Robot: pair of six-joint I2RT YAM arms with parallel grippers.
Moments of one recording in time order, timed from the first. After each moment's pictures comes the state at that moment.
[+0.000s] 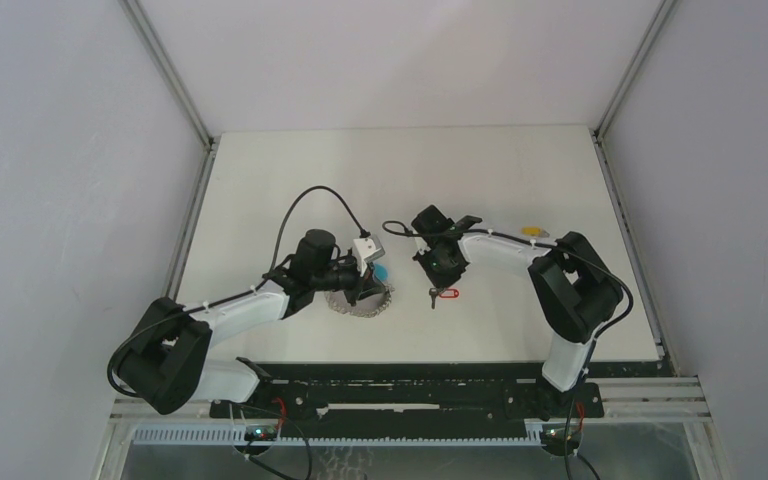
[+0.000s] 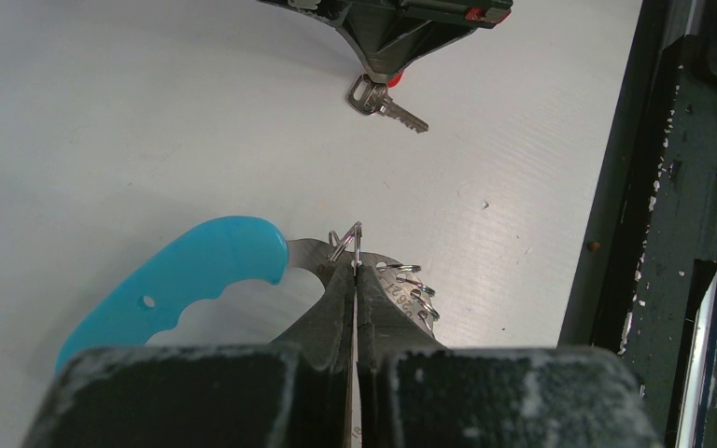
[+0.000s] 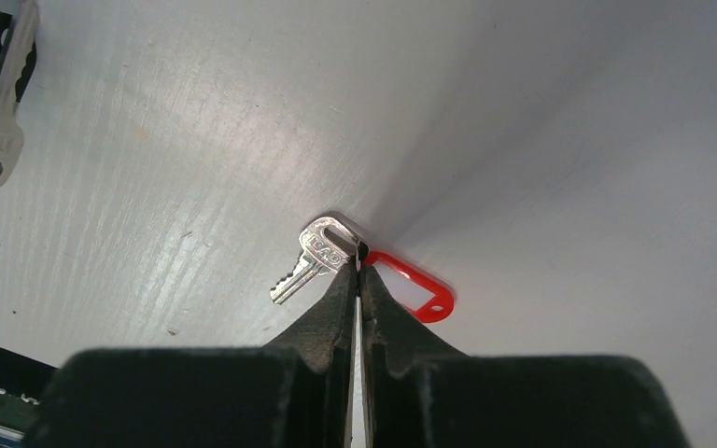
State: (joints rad) left arm -0.59 1.32 0.56 0.17 0.61 0.14; right arm 0.68 1.78 1.13 -0.67 -0.03 0.10
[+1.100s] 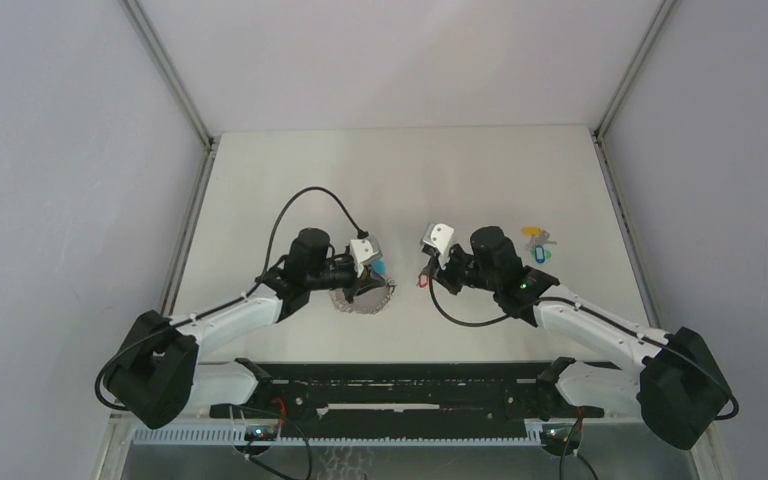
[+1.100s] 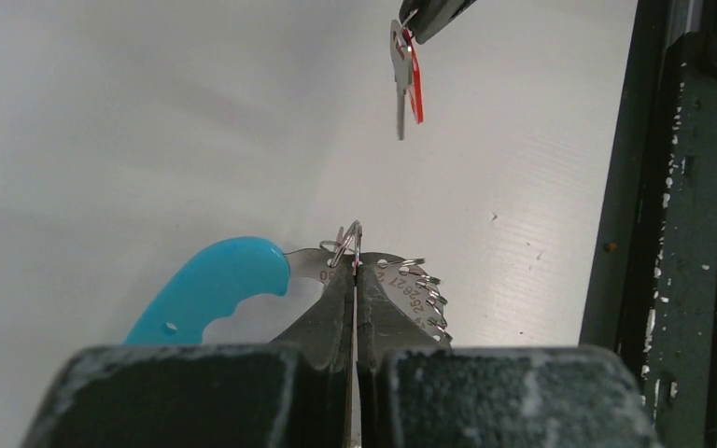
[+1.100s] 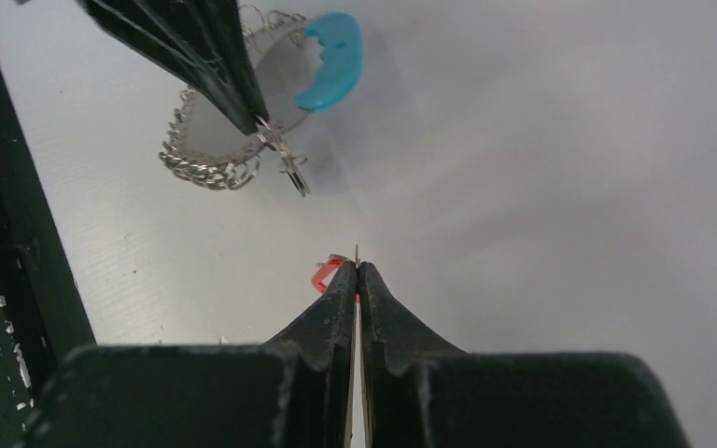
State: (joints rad) left arm -0.59 1.25 0.56 0.17 0.62 0.22; right arm 0.69 1.12 0.63 -0.02 -0.31 -0.27
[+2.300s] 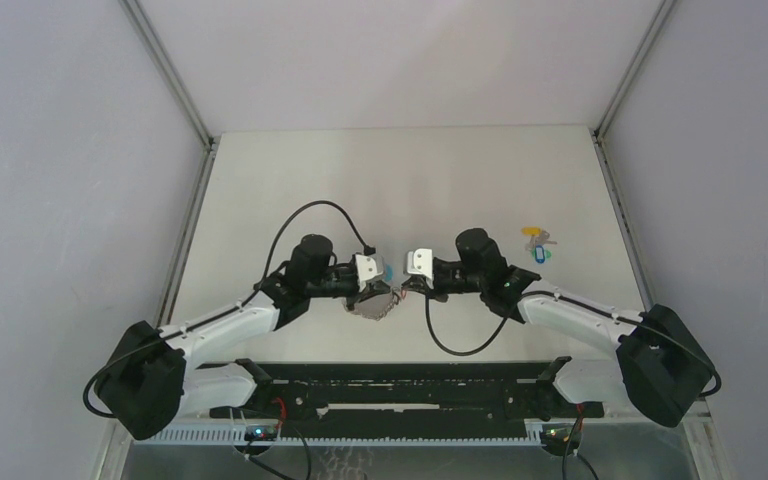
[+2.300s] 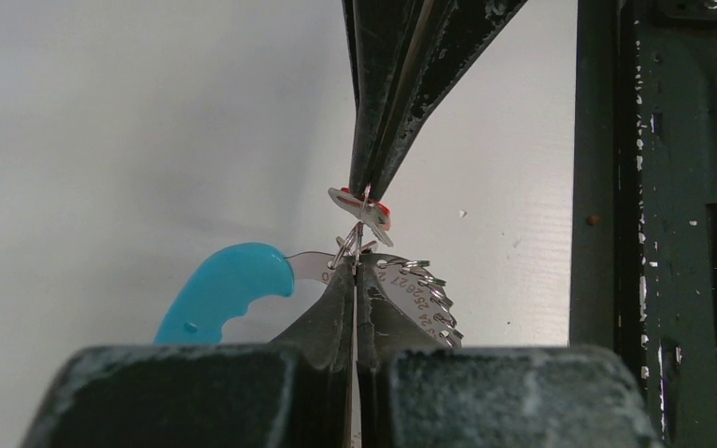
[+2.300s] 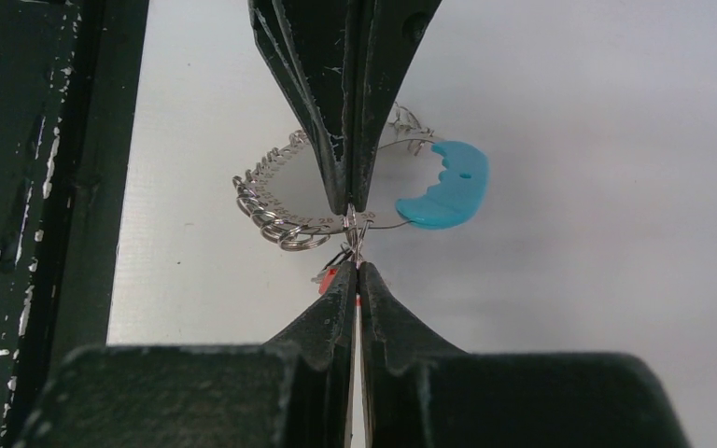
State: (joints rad) left arm -0.67 1.17 0.55 0.14 0.64 0.38; right arm 0.73 1.25 0.63 0.12 -0.64 -0.56
